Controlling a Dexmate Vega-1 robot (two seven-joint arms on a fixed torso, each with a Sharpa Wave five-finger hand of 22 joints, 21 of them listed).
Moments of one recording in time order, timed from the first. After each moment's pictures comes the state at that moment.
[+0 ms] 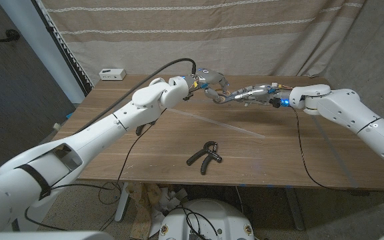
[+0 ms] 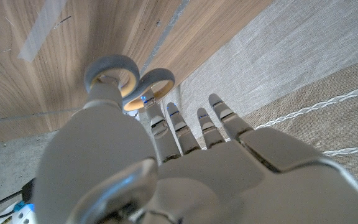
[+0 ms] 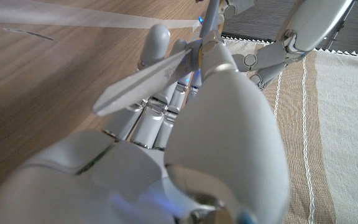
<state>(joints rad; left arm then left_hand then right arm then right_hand) 0.40 0.60 0.85 -1.77 0.81 0.03 -0.26 0.86 -0.07 0.22 -0.14 0.22 0.83 -0.16 0.24 0.21 0.42 -0.21 0.21 0.21 0.16 -0.04 0.18 0.17 0.28 -0.04 0.21 0.18 -0.65 -0.88 -0.43 -1.72 0.86 -0.48 0.30 1.39 -0.01 0.13 -0.15 0.18 0.96 0.03 0.24 0.23 0.91 0.00 0.58 0.43 1.15 -0.13 0.48 0.23 1.02 -0.16 1.13 0.20</state>
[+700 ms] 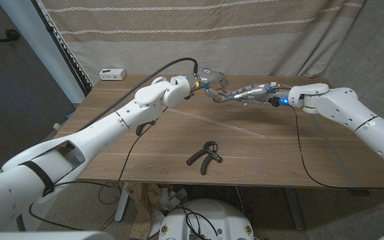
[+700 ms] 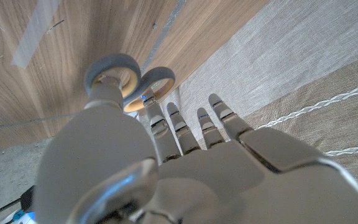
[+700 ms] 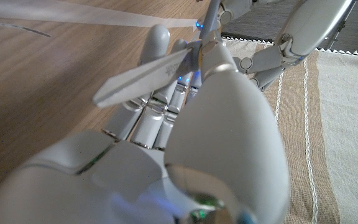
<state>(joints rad) 0.38 0.58 0.87 -1.72 0.83 0.02 -0.26 0.86 -0.07 0.22 -0.14 0.21 0.84 -0.15 0.24 0.21 0.42 -0.21 0.21 0.21 0.16 -0.04 0.18 0.17 0.28 -0.04 0.21 0.18 -0.62 -0.86 -0.44 -1.69 0.85 -0.48 0.32 1.39 -0.01 0.13 -0.15 0.18 0.96 0.03 0.23 0.23 0.91 0.00 0.58 0.43 1.15 -0.13 0.47 0.24 1.01 -0.16 1.14 0.20</state>
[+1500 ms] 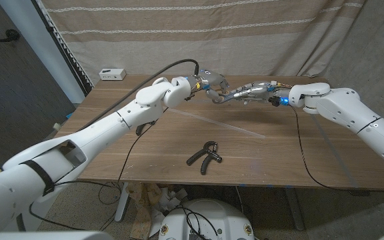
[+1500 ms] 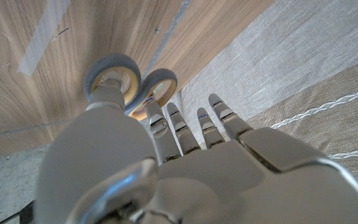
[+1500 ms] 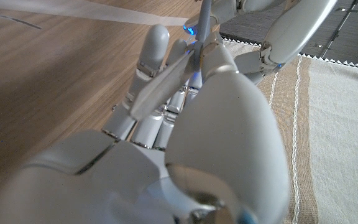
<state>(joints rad) 0.37 0.58 0.88 -1.72 0.85 0.02 -0.27 0.86 -0.07 0.22 -0.14 0.21 0.87 -0.16 0.25 0.21 0.42 -0.21 0.21 0.21 0.16 -0.04 0.18 0.17 0.28 -0.04 0.21 0.18 -0.66 -0.89 -0.43 -1.76 0.83 -0.45 0.30 1.39 -0.01 0.13 -0.15 0.18 0.96 0.03 0.23 0.23 0.91 0.00 0.57 0.43 1.15 -0.13 0.48 0.24 1.01 -0.16 1.15 0.20</state>
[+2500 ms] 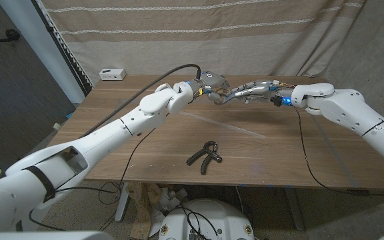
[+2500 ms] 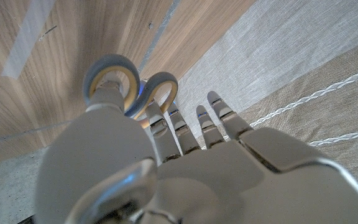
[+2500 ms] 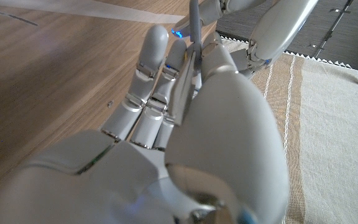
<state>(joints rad) 0.42 0.57 0.89 -1.74 0.93 0.07 -0.19 0.82 -0.07 0.23 -0.12 0.21 0.84 -0.15 0.23 0.21 0.45 -0.22 0.22 0.21 0.20 -0.04 0.19 0.17 0.31 -0.04 0.22 0.18 -0.69 -0.91 -0.41 -1.79 0.86 -0.42 0.30 1.39 -0.01 0.13 -0.15 0.18 0.96 0.03 0.22 0.23 0.92 0.00 0.55 0.42 1.15 -0.13 0.48 0.23 1.01 -0.16 1.16 0.20</state>
